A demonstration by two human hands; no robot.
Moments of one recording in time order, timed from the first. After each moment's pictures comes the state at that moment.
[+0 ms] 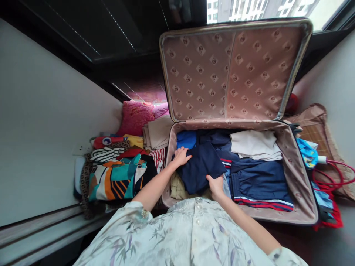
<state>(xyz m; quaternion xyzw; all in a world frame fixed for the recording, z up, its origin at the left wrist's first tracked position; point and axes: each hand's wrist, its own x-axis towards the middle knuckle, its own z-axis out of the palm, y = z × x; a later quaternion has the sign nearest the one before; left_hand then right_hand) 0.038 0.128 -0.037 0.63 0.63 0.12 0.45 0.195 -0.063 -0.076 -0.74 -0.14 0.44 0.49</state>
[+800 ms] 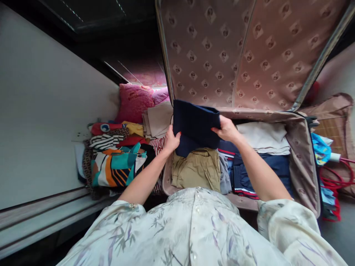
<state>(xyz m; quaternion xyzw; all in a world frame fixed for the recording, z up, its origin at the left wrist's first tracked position) 0.023 0.156 -0.004 0.63 0.67 0.22 0.33 0.319 0.138 0.018 -0.59 -0.62 0.38 0.35</state>
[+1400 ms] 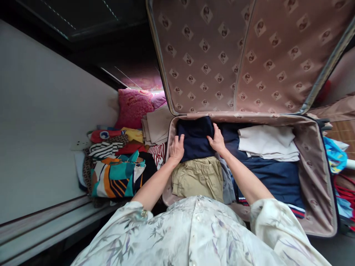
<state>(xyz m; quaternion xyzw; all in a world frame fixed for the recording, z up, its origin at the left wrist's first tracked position) 0.028 0.145 -0.071 0.77 0.63 -0.09 0.07 0.273 0.133 -0.122 -0.70 -0.58 0.29 0.31</state>
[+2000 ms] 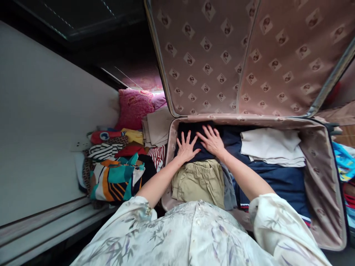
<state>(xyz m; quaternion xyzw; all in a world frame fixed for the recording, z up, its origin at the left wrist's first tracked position) 0.050 0.146 -0.087 0.85 0.51 -0.08 0.12 0.254 0.131 -0.097 -0.58 -0.81 0.08 0.09</state>
